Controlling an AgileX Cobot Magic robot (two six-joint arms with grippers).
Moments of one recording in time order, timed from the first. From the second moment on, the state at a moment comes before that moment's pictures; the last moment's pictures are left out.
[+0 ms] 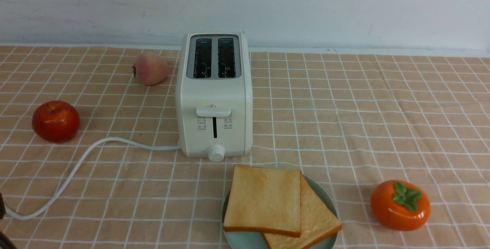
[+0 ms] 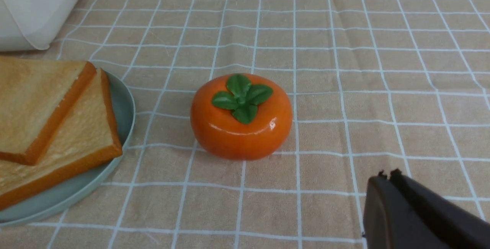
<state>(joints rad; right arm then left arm) 0.18 0.15 -0.20 -0.13 0.54 0.18 -0.15 0.38 -0.58 -0.15 0.72 -0.20</state>
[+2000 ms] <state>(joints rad) 0.18 0.15 -0.20 -0.13 0.54 0.18 -0.06 -0.01 0.03 -0.04 0.40 -0.22</state>
